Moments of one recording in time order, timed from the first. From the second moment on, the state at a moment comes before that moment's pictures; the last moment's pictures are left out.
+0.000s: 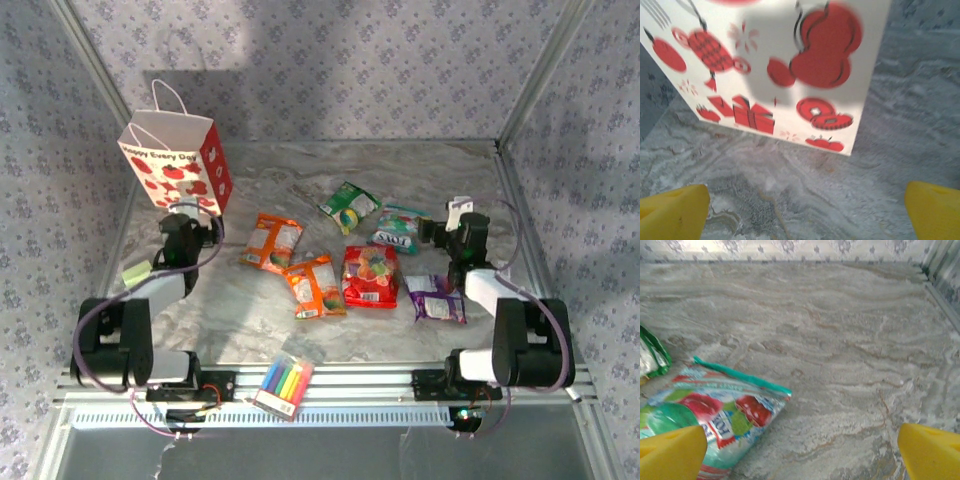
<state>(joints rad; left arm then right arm) -0.05 1.31 0.51 0.40 -0.17 -0.03 -0.02 1.31 0.51 0.37 -0.01 -0.04</state>
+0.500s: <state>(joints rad) -0.13 1.01 0.89 -0.11 -0.20 0.00 0.13 1.24 0.82 0.00 0.03 -0.03</state>
